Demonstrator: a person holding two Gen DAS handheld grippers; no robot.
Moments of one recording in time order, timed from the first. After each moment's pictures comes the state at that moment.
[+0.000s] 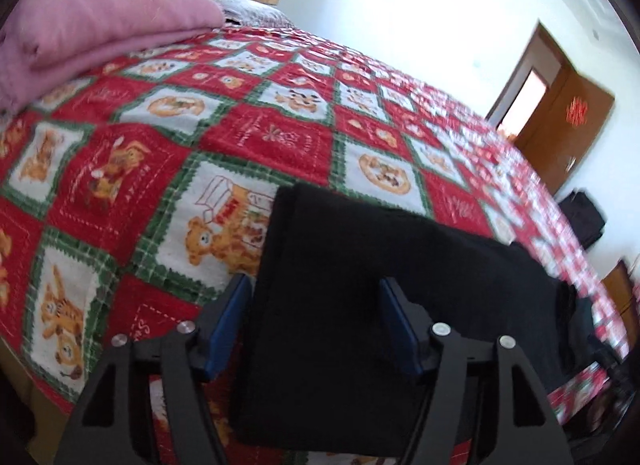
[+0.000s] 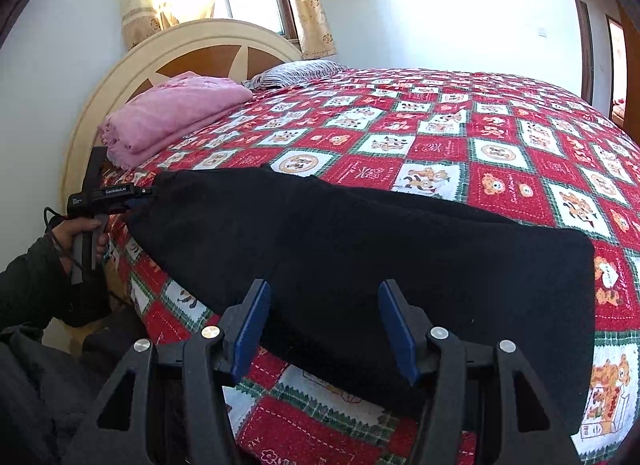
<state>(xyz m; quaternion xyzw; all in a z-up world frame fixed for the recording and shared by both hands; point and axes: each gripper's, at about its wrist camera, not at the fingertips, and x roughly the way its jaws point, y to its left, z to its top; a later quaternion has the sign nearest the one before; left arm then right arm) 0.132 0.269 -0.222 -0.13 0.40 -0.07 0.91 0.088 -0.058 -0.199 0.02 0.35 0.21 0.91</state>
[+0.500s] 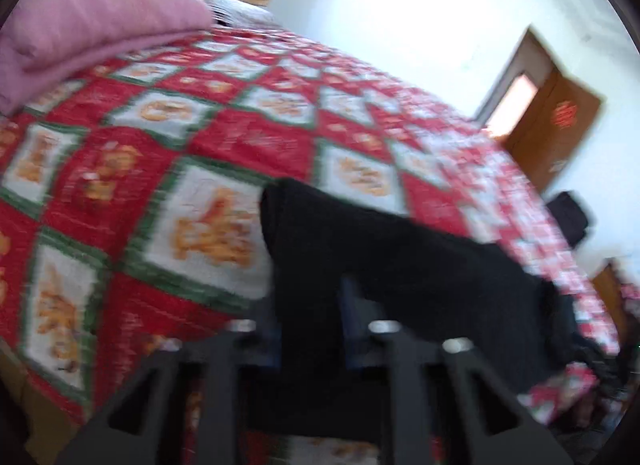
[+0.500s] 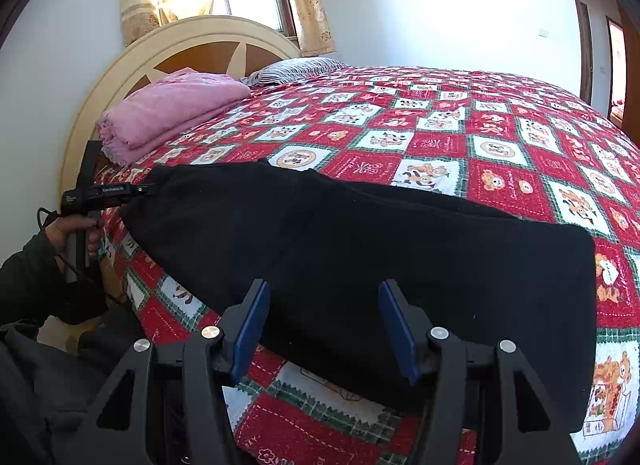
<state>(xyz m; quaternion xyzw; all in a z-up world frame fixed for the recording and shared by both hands) 0.126 0.277 -0.211 -0.18 0.38 -0.11 0.90 0.087 -0.057 -0.202 0.02 0.35 0.20 0.92</state>
